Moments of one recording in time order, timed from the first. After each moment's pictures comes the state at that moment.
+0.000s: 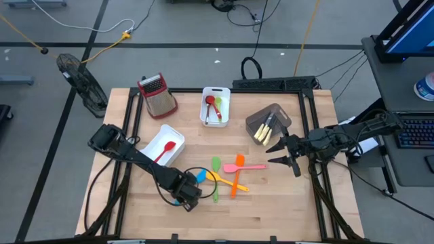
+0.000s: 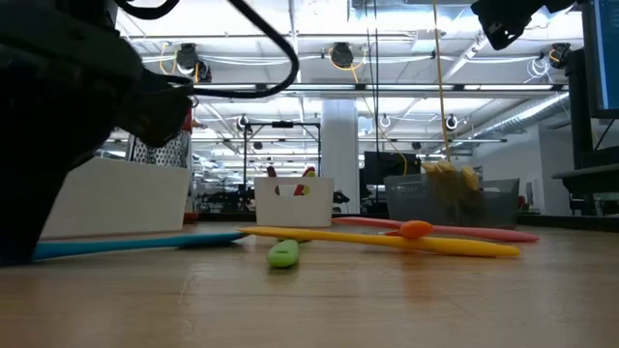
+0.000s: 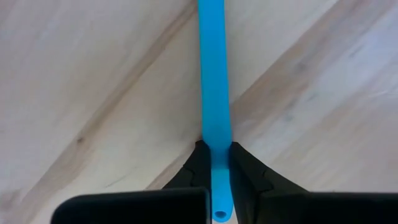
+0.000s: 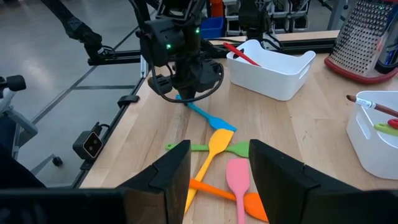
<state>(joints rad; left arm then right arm) -0.49 1.86 1.12 -0.66 0.14 -1.27 0.30 0.67 0.64 -0.28 0.09 0.20</state>
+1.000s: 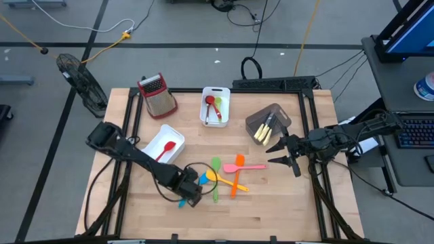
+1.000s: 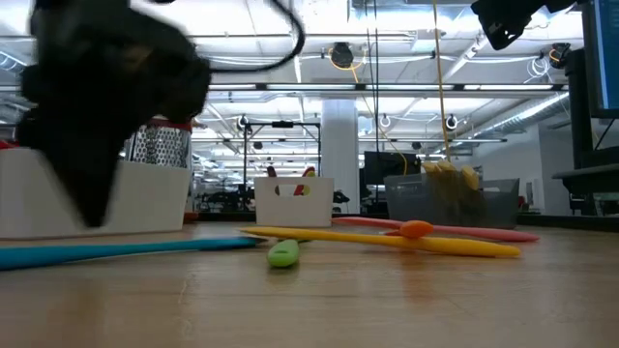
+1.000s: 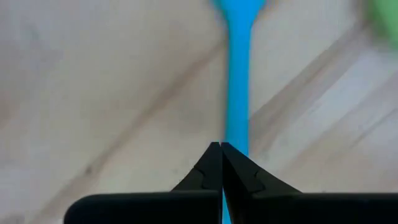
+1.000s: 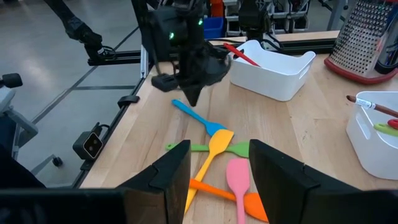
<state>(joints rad) -0.47 1.81 1.12 -0.65 0.02 -1.32 0.30 0.67 0.64 -0.28 0.08 0.20</state>
